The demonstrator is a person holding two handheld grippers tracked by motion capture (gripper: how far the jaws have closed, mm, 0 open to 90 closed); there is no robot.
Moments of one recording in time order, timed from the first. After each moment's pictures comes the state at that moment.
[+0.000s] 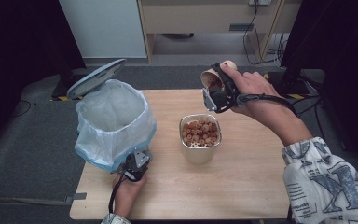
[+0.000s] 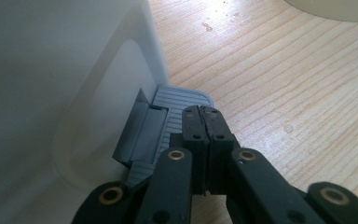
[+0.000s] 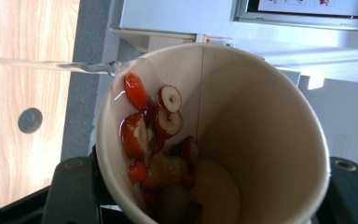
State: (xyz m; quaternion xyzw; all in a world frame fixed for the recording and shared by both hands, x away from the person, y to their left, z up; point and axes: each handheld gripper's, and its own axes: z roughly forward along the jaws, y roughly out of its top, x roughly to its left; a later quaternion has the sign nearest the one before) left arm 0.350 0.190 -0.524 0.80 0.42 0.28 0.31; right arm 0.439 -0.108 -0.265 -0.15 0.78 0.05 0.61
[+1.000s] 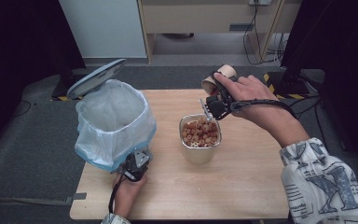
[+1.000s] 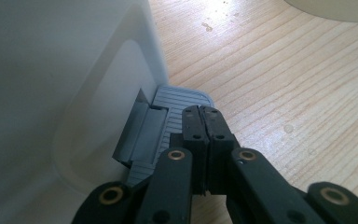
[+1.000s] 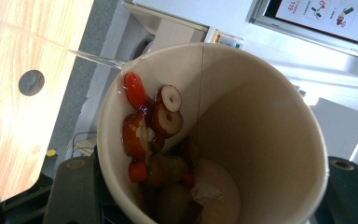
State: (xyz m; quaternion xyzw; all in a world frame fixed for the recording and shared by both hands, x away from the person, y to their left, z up) left arm 0.350 0.190 -0.524 0.80 0.42 0.28 0.31; right arm 0.439 -0.104 -0.287 -0.21 0.77 -0.03 0.61
